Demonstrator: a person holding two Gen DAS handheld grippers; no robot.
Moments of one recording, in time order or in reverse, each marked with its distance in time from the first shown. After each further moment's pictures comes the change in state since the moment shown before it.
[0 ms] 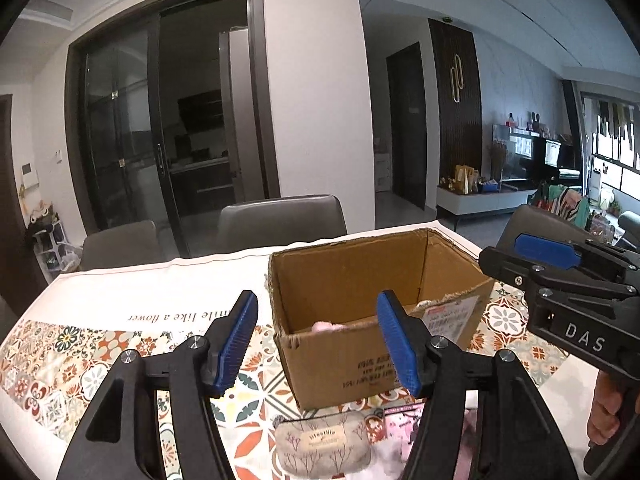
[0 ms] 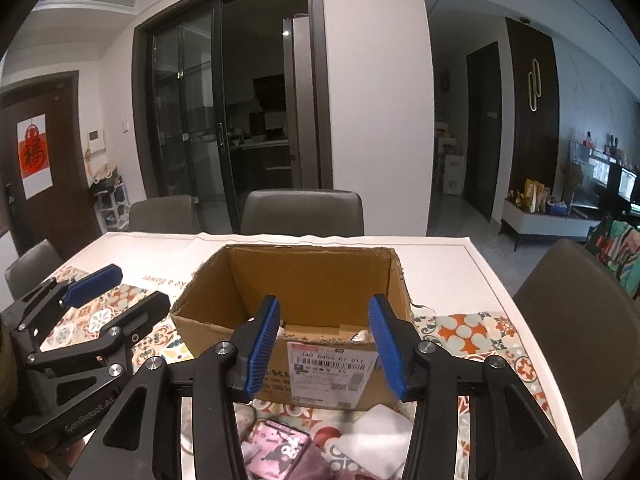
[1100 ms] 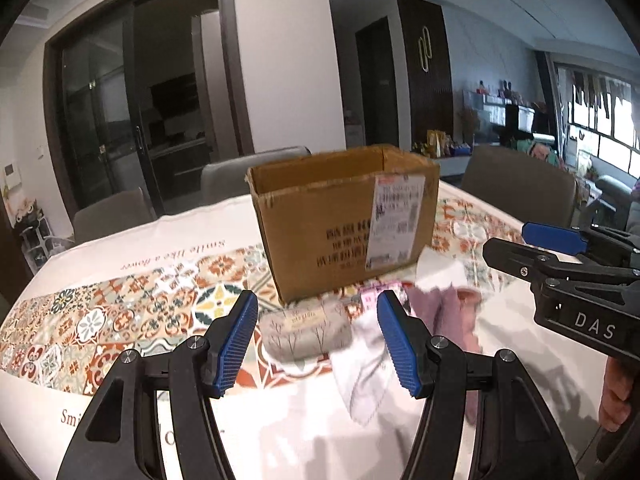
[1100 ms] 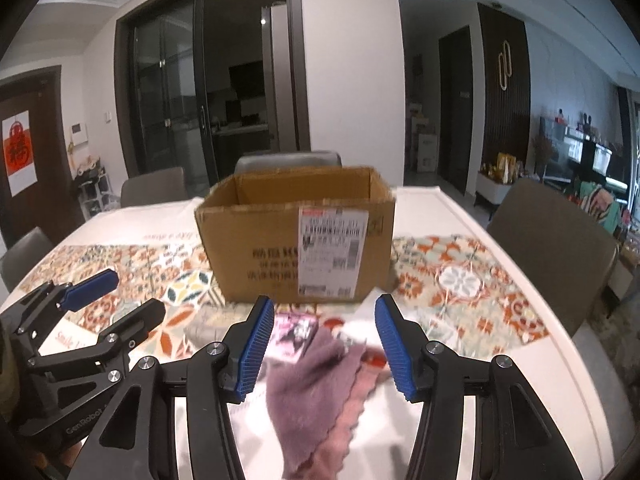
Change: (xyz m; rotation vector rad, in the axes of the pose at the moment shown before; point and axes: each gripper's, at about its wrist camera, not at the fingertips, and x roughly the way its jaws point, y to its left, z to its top) left arm -0.056 -0.009 -0.100 0.084 0.093 -0.082; right arm -0.061 0.033 -0.100 0.057 0.086 -0.082
